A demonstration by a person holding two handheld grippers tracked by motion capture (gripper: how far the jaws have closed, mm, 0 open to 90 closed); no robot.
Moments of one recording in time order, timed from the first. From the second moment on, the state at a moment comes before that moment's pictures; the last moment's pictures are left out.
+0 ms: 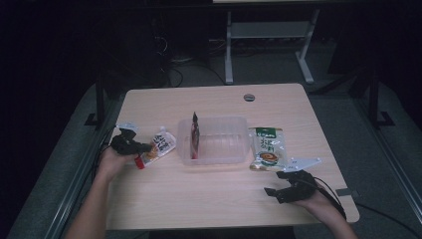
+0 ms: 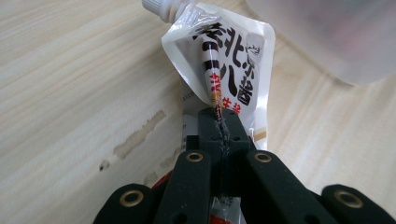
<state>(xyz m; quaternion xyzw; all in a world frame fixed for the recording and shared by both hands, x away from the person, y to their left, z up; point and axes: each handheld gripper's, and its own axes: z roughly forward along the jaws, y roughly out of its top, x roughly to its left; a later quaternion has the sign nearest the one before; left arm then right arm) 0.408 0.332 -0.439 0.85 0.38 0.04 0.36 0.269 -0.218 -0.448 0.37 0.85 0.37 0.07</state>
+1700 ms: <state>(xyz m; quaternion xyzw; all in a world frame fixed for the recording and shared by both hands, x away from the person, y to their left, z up) 0.315 0.154 -0.429 0.92 0.17 -0.09 0.34 0.270 -0.218 -0.446 0.37 0.85 0.37 0.07</state>
